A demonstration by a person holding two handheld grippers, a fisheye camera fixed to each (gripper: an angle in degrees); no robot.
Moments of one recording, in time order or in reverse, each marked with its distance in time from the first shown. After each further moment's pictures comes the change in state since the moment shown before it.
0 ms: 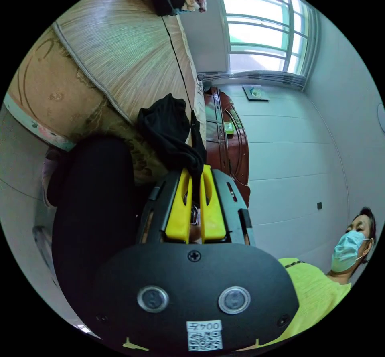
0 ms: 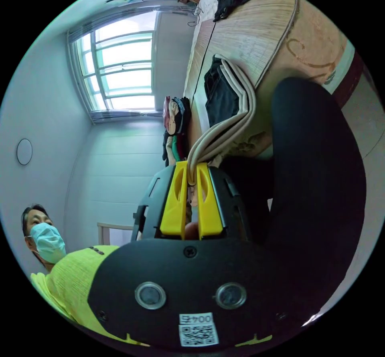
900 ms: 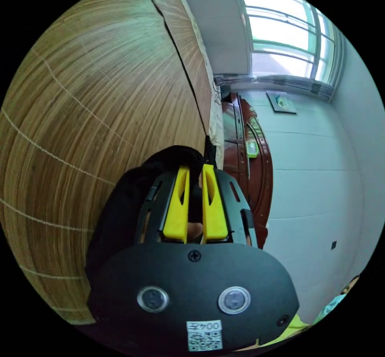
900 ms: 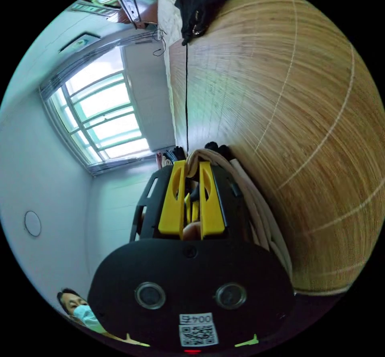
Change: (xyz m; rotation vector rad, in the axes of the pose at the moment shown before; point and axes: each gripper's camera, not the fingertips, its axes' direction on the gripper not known) left arm -0.123 -0.301 0.312 0.000 -0.113 -0.049; right arm 0.002 -0.369 0.074 0.157 -0.057 0.240
